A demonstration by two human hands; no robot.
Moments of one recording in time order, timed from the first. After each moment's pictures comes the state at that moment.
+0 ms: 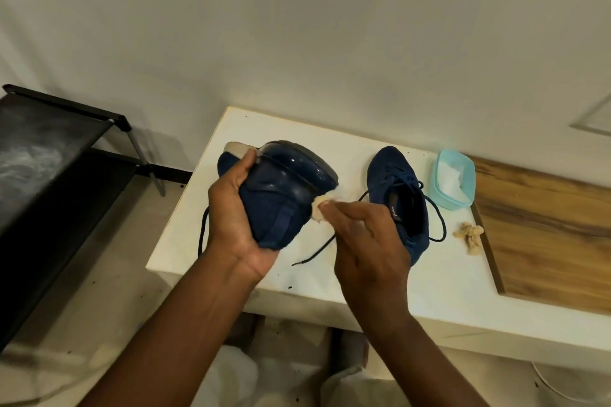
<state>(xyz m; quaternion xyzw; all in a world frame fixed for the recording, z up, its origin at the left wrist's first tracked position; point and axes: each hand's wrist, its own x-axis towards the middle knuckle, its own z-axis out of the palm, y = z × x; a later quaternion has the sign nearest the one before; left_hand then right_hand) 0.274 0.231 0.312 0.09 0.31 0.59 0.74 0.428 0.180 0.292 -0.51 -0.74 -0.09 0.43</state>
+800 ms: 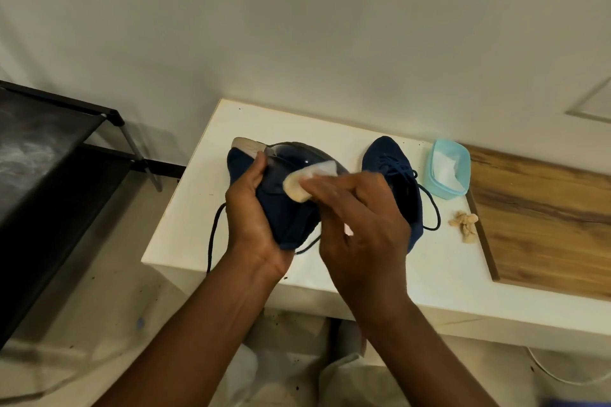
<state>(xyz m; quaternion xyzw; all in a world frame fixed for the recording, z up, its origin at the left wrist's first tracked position) 0.302 0.218 0.314 0.06 0.32 0.56 0.76 0.415 0.178 0.328 -0.52 -0.71 -0.06 0.47</state>
